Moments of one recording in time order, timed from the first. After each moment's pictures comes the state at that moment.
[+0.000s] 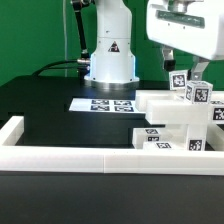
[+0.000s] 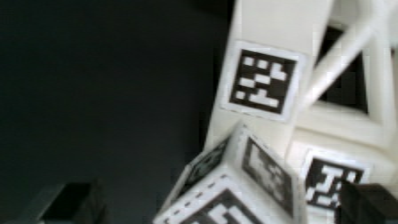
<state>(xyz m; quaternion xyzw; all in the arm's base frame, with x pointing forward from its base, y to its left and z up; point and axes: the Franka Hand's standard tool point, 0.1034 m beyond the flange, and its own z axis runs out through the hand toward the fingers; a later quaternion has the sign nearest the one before) 0.553 0.077 0.126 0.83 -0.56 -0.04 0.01</state>
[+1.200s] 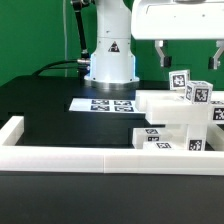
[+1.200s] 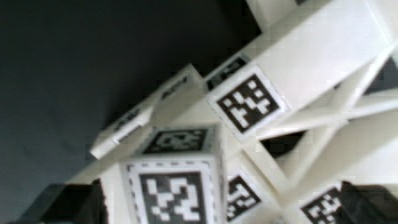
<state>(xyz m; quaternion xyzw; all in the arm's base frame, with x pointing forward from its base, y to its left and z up) 0.560 0.086 0.141 0.97 -0.25 0.05 -0.04</state>
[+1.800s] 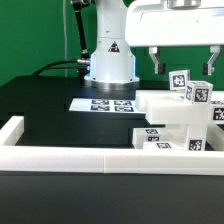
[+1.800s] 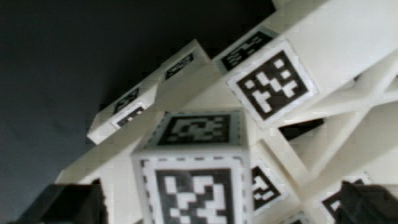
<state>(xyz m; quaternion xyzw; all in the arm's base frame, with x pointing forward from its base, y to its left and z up) 0.562 0.077 0.126 0.97 -0.25 0.06 -0.03</state>
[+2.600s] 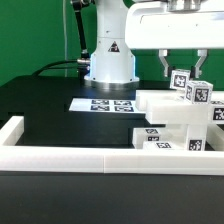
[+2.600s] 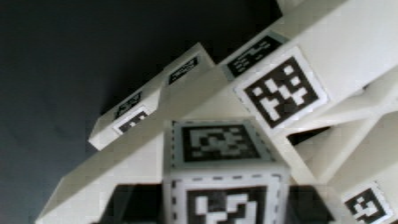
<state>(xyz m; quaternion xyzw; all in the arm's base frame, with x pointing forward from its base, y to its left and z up) 0.561 0.078 0.125 0.96 -0.25 0.06 -0.03</state>
